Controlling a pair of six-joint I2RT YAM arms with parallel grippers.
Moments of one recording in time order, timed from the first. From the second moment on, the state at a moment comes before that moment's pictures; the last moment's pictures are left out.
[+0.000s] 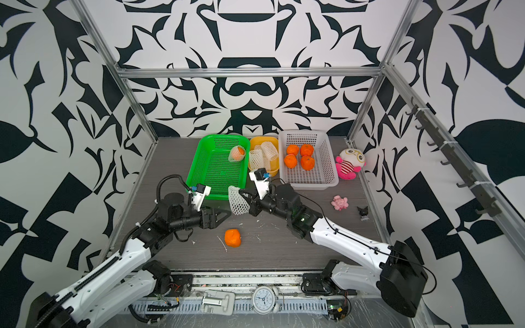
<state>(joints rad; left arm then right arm) -0.54 0.87 0.50 -0.09 0.60 -0.60 0.80 1.15 0.72 0.26 -0.23 0.39</state>
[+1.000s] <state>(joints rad) -0.65 1.19 0.76 0.04 0.71 -0.53 0.74 1.20 0.77 0.19 -0.28 0.52</state>
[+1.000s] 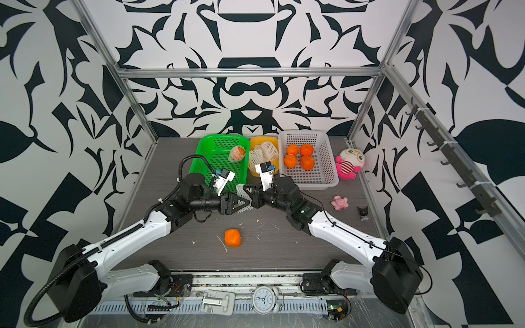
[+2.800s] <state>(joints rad) -0.59 2.44 2.35 -0.80 0.42 -0.30 0.60 0.91 0.69 -0.19 0.24 0.27</state>
